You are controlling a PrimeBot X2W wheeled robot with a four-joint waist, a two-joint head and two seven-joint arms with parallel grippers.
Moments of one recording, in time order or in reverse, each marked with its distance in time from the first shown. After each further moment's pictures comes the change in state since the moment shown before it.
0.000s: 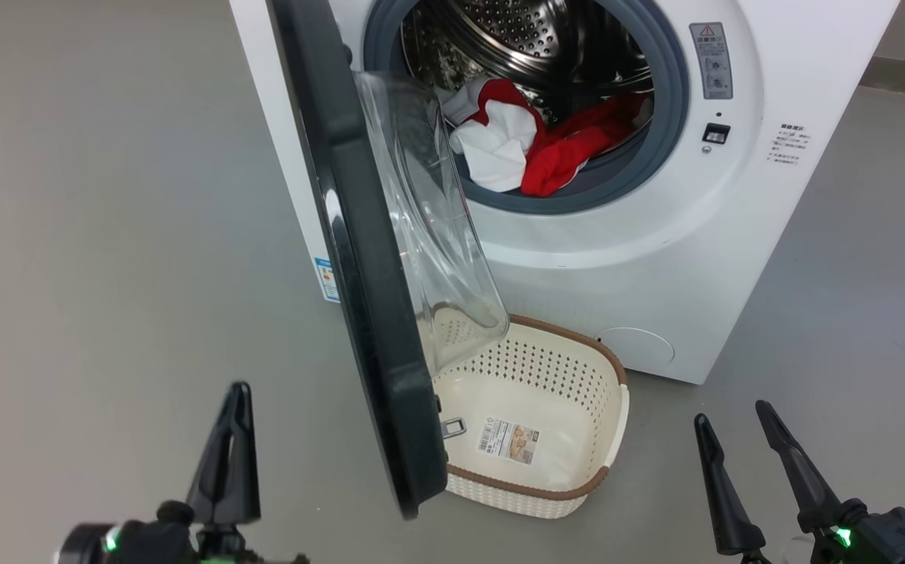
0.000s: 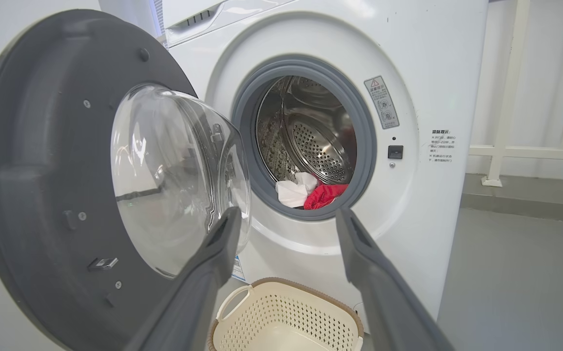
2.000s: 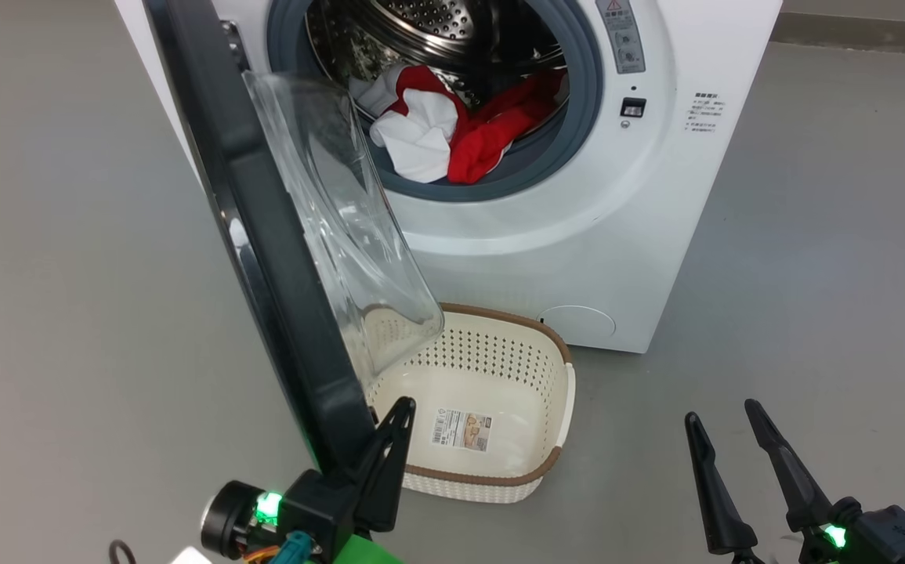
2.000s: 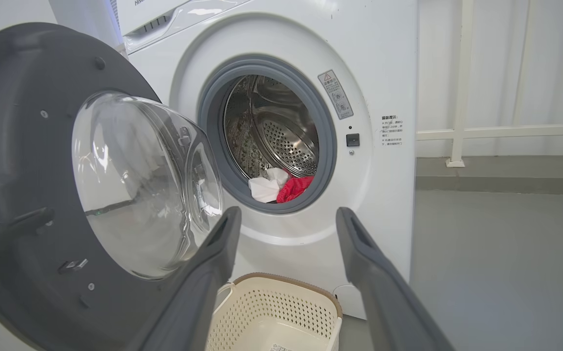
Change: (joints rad) left arm -0.120 0.009 -0.286 0.049 -0.003 -0.015 0.207; right arm -0.005 0.001 0.023 0.003 0.043 0.000 0.000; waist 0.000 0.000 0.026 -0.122
